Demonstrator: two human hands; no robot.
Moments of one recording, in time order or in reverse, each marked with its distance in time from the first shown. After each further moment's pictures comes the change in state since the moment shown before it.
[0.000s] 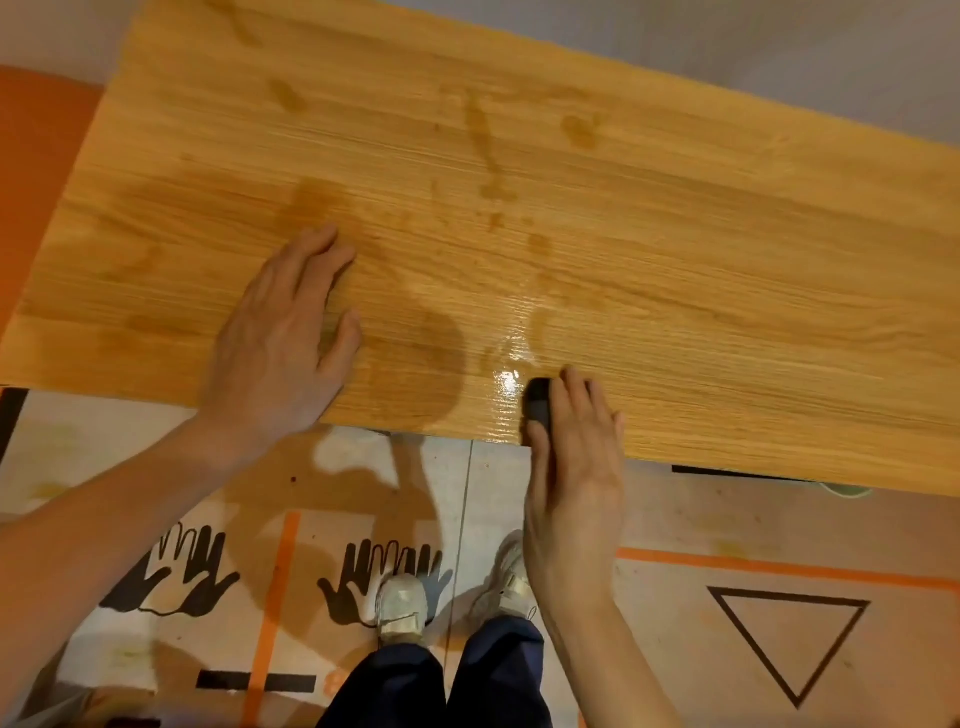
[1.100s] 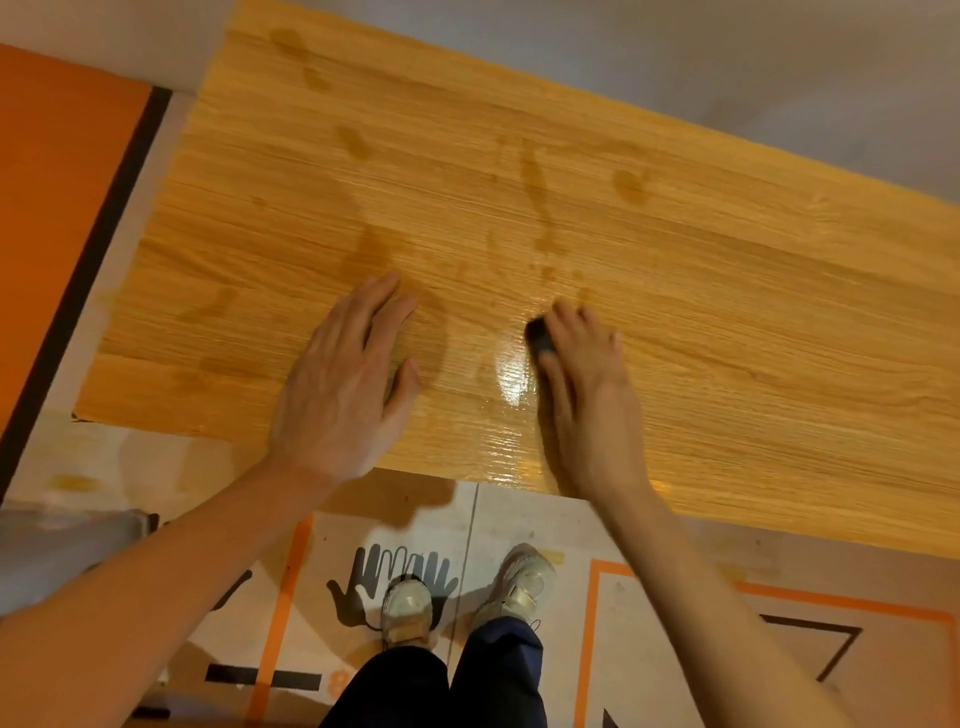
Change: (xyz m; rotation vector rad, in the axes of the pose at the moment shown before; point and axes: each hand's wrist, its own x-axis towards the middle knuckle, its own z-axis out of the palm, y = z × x) left_hand 0.003 0.000 0.001 0.075 -0.015 -0.007; right_hand 0.109 -0.025 0.022 0.042 -0.279 -0.181
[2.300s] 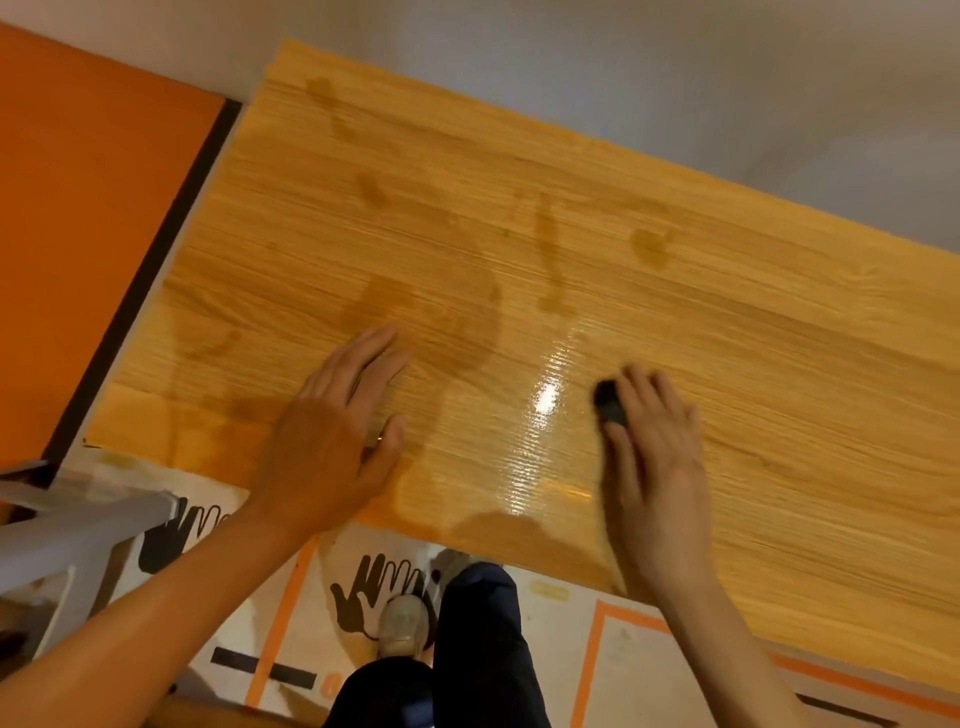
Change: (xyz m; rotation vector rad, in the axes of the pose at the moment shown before) left_hand 0.001 -0.001 0.001 -0.112 0.016 -0.019; right_hand 0.001 0.050 -0.040 -0.028 -0.020 -0.006
